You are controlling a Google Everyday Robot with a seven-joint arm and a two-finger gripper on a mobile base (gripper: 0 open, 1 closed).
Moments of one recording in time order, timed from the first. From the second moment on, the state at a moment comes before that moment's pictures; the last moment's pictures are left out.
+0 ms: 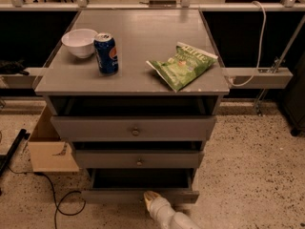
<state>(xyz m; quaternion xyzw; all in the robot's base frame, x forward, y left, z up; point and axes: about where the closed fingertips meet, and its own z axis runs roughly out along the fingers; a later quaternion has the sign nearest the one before) 0.525 0.014 0.209 -0.17 0.85 0.19 0.47</state>
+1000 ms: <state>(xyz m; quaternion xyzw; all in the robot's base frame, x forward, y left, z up) 0.503 -0.016 0.193 -0.16 0.87 0.19 0.43</state>
